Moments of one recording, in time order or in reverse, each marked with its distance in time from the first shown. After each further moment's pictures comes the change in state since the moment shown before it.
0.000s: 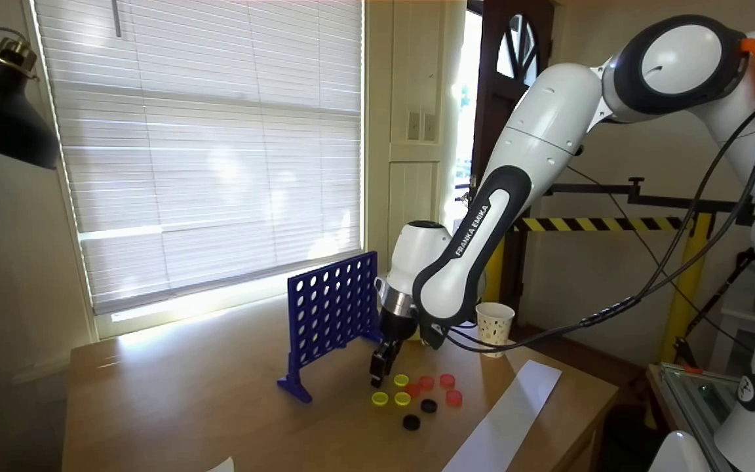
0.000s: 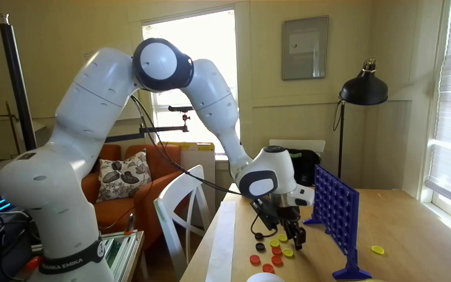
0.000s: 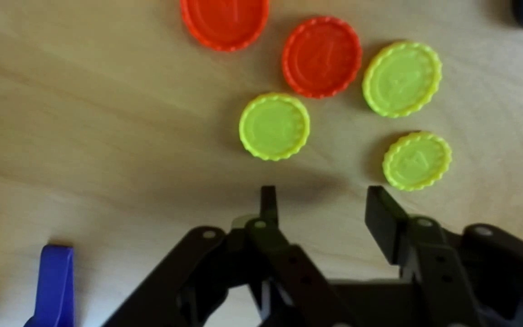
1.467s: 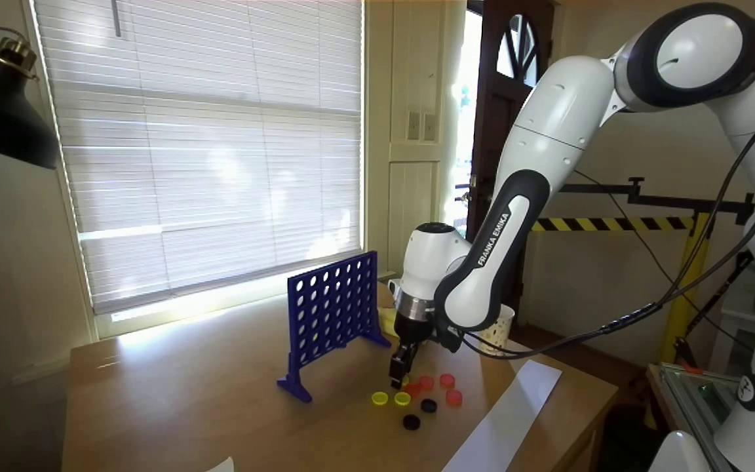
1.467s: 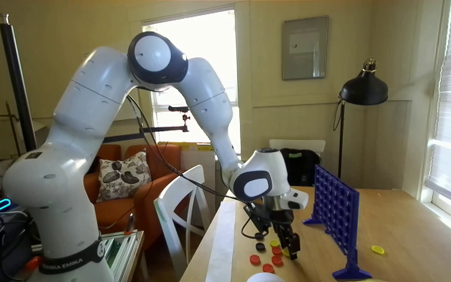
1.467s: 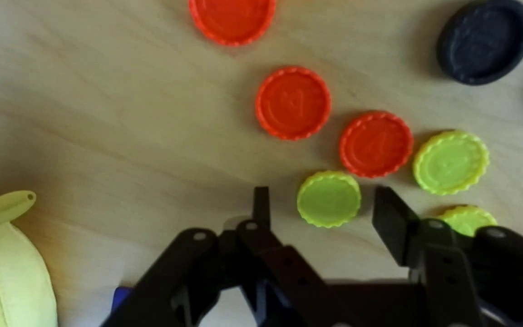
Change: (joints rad) arm 0.109 -0.038 -0.137 -0.088 -0.110 -0.005 0.119
